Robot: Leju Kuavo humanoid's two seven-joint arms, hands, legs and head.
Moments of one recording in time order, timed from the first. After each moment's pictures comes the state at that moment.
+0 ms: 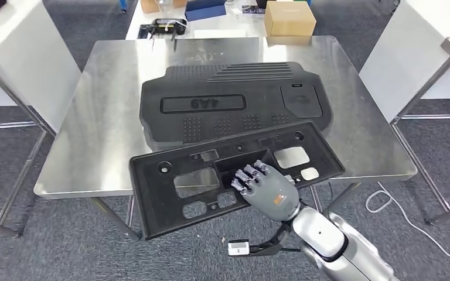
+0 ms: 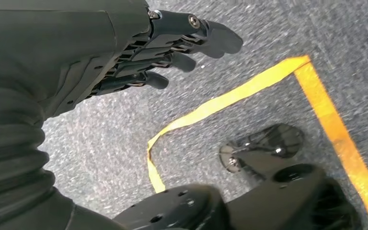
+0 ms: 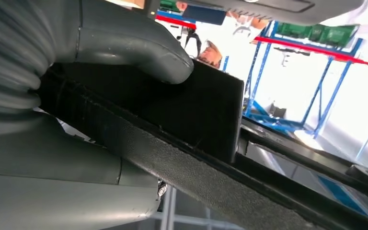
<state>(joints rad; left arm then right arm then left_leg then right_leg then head) -0.06 -0.09 0.93 -0.21 -1.29 0.06 -0.26 -0.27 -0.34 0.76 -1.66 1.45 -0.41 -0.02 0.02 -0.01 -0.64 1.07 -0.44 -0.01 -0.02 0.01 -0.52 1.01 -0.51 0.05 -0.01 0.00</state>
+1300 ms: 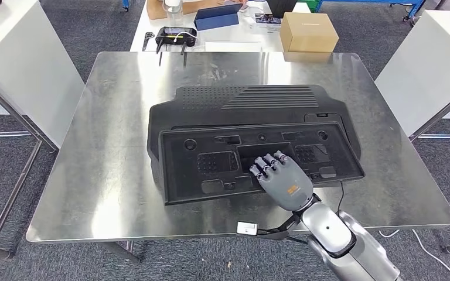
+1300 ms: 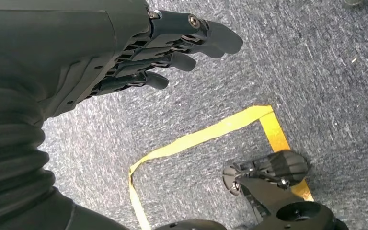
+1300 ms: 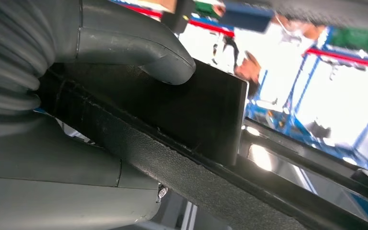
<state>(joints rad) -0.05 -0.09 0.95 -0.21 -1.30 0.07 -0.25 -0.23 -0.34 0.65 -1.60 1.55 -0.40 0.08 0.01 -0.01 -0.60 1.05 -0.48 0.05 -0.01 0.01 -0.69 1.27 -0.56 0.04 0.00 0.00</state>
